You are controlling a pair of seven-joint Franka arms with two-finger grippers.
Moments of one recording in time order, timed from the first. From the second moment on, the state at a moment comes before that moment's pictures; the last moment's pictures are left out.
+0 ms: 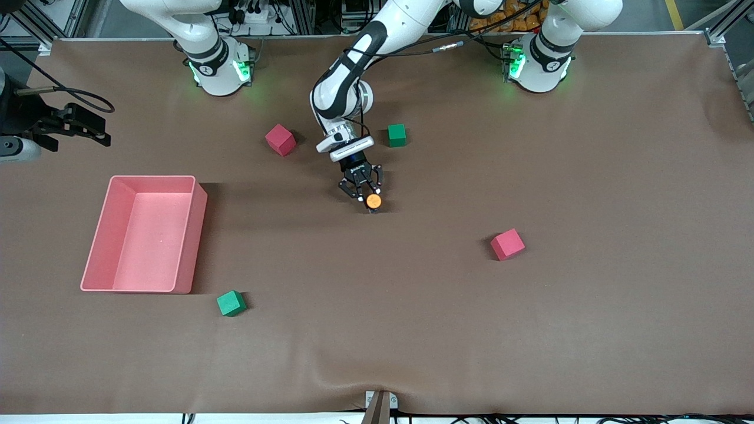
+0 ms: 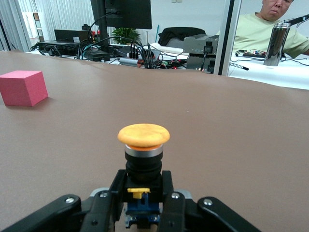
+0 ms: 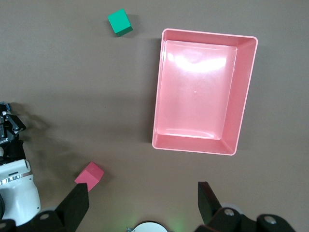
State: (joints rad) left arm -1.44 1.11 0.31 -1.34 1.02 1.90 -2.37; right arm 0.02 0.01 0.00 -1.51 0.02 1.41 -0.07
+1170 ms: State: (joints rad) left arm -1.45 1.12 0.29 -1.32 1.04 1.90 -2.30; right arm 0.02 0.01 -0.01 -1.51 0.02 1.39 -0.07
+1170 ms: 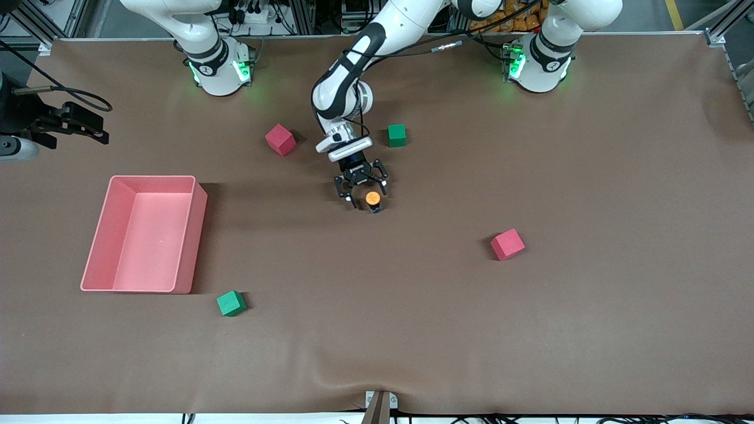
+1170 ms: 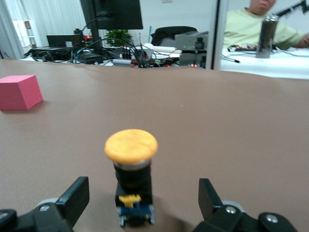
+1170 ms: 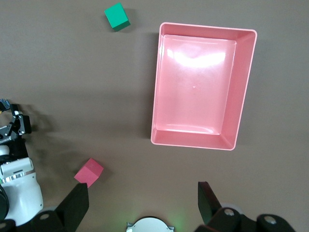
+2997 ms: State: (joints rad) left arm -1.00 0.37 0.26 -1.33 0.19 1.79 -1.25; right arm 0.02 0.00 -0.01 -1.51 0.02 1.39 -0.07
